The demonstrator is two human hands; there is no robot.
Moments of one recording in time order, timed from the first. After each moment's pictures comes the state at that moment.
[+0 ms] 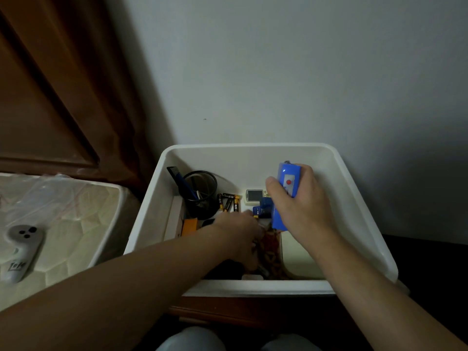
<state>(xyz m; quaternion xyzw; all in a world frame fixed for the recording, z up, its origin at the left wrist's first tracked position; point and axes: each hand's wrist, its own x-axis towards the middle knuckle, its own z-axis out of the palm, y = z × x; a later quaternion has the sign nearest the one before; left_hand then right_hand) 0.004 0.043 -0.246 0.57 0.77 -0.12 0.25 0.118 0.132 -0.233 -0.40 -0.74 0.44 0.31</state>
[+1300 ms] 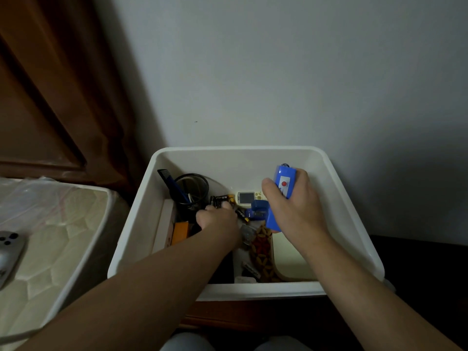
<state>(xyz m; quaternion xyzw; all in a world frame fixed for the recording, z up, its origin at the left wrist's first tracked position) -0.016 0.073 -0.301 0.38 0.88 -0.20 0.19 0.117 0.139 -0.243 -0.43 -0.73 0.44 0.31</state>
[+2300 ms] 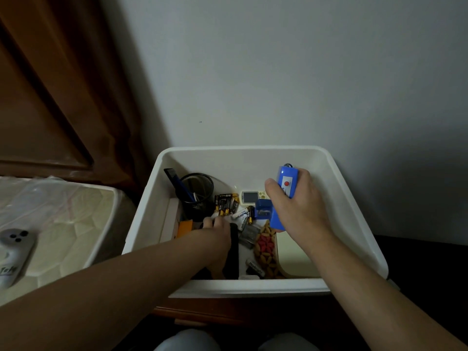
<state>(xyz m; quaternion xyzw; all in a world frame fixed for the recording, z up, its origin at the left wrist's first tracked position) -0.019 0.026 -0.281 0.53 0.74 -0.33 0.25 0.117 0.141 -0.247 -0.42 -0.74 0.42 0.30</state>
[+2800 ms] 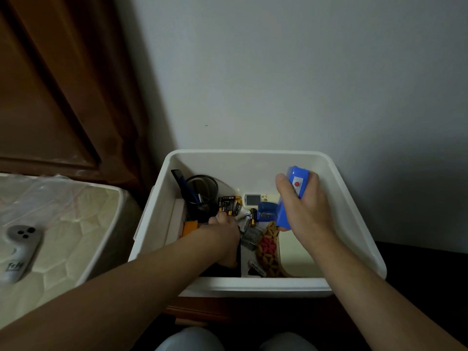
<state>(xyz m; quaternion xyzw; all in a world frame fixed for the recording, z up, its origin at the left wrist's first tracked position) -0.011 0.022 -0.255 0.49 0.80 -0.19 0.29 0.118 0.140 -0.243 -0.40 -0.71 0.47 0.34</state>
